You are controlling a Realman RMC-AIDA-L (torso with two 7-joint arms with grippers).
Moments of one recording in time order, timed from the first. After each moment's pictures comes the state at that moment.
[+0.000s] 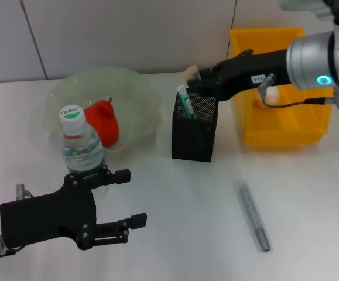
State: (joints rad) left arm -0.35 -2.07 1.11 0.72 1.60 1.62 -1.13; right arm 0.52 2.08 1.92 1.41 0.98 -1.21 2.27
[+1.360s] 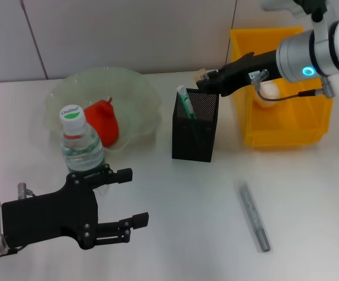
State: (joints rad) left arm -0.35 -2.07 1.11 0.71 1.59 1.62 -1.12; right arm 0.72 2.05 2.01 1.11 0.83 -1.16 2.27
